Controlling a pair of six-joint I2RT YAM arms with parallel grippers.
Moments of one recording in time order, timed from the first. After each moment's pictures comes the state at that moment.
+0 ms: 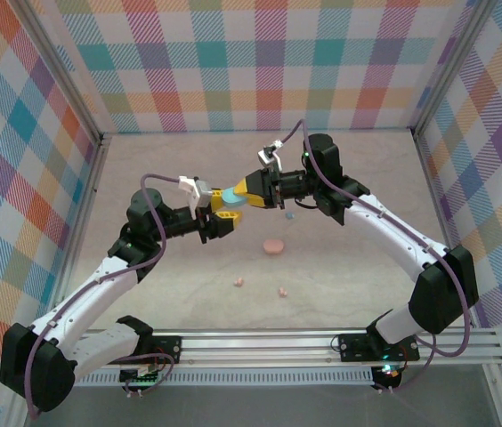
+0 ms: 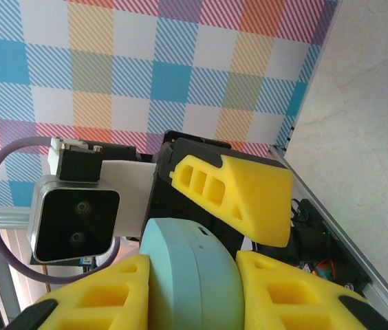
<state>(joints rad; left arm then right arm) -0.45 1.01 0.72 0.25 0.75 -0.08 0.59 1.48 1.25 -0.03 -1.05 1.15</state>
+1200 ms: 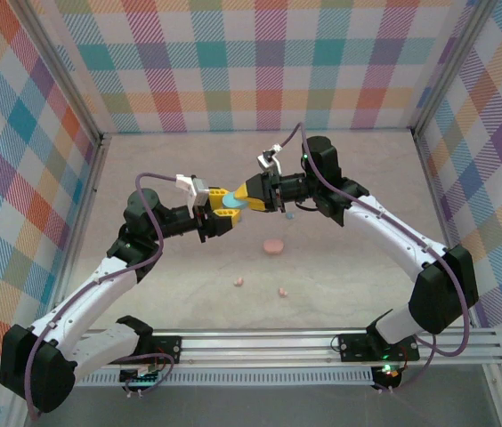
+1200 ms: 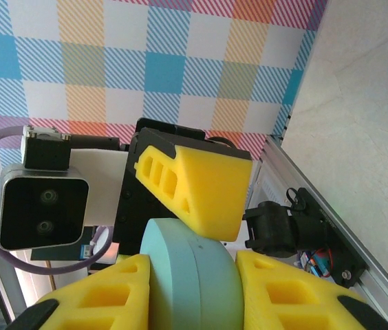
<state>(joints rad) -0.45 1.00 0.72 0.29 0.77 -0.13 0.59 1.48 1.24 -0.05 -1.07 1.14</state>
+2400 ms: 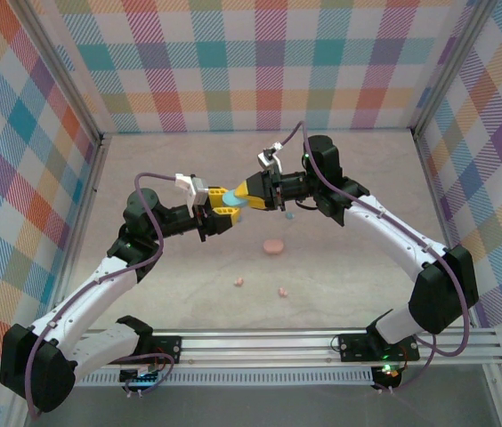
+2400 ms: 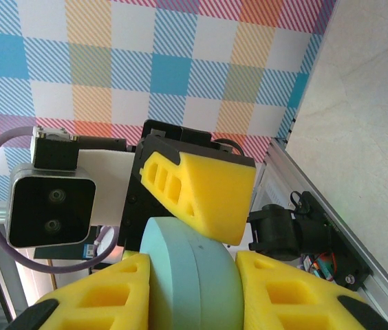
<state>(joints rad) -0.45 1.01 0.72 0.31 0.77 -0.13 0.59 1.48 1.24 -0.02 -1.08 1.16</state>
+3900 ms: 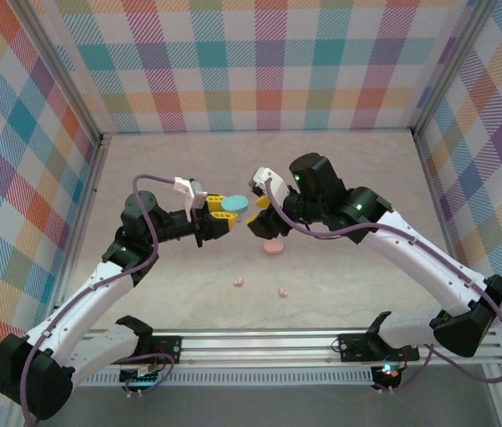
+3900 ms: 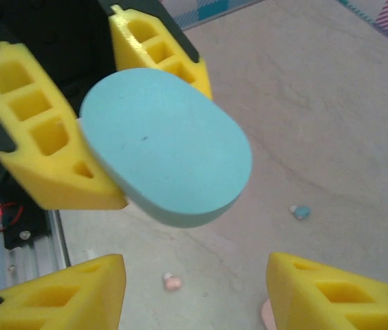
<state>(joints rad) -0.45 0.96 0.72 0.20 0.79 -0.16 0.83 1.32 1.43 -0.75 -0.30 -0.15</state>
